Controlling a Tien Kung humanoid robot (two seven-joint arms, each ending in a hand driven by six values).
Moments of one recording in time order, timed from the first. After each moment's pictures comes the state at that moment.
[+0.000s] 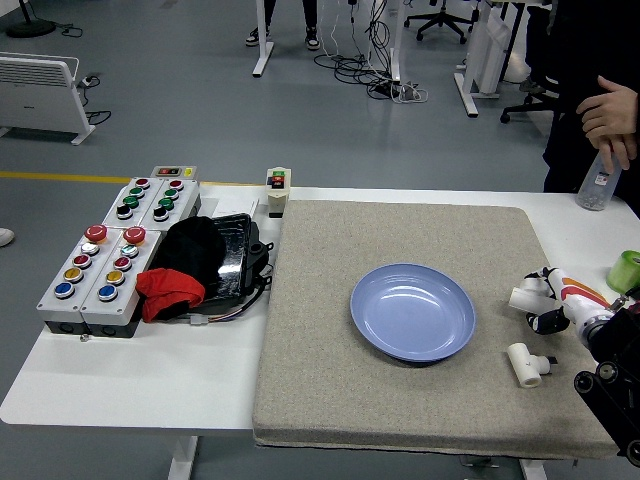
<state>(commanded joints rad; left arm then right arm) -0.08 0.09 -0.18 -0.32 -0.34 0.14 -0.08 0.68 -0.22 1.00 0.86 -1.87 -0.15 -0.28</state>
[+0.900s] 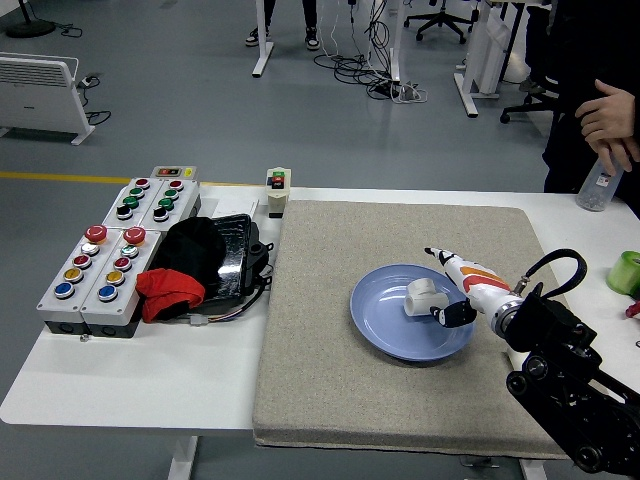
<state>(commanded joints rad) -0.07 0.10 -0.18 -0.32 -0.35 0.14 -0.09 0.74 -0.14 0.85 1.00 -1.82 -0.02 -0.28</state>
